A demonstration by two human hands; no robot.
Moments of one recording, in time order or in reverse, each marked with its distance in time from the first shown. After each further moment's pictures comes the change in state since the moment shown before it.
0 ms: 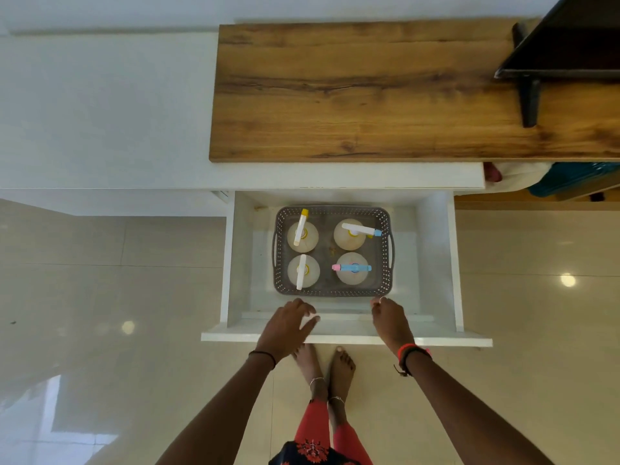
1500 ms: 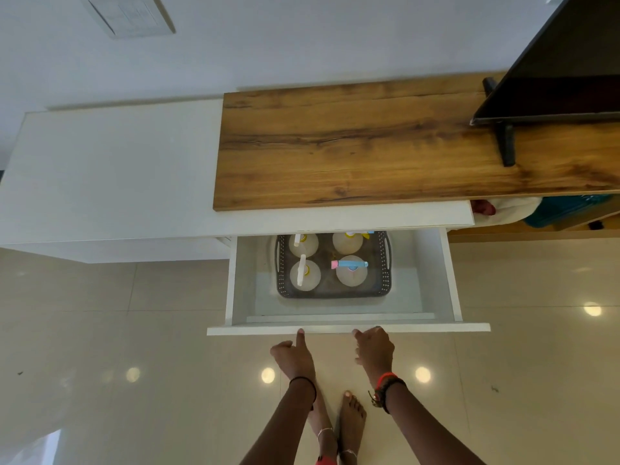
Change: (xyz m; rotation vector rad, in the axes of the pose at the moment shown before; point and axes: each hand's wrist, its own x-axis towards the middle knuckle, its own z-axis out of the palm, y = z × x) left_hand 0.033 0.060 0.006 -1.001 0.622 -0.972; right_hand 0.002 -0.051 0.007 0.547 0.052 0.325
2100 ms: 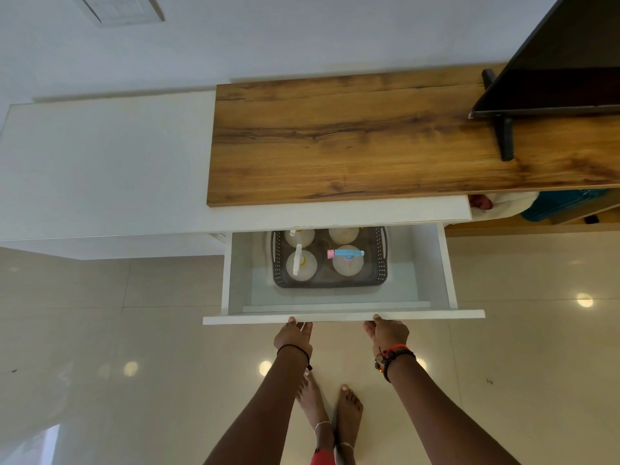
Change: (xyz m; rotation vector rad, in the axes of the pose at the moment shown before) left_hand 0.011 0.038 -0.001 0.346 -0.188 0.069; right_hand 0.028 -0.023 -0.017 0.704 0.172 0.390
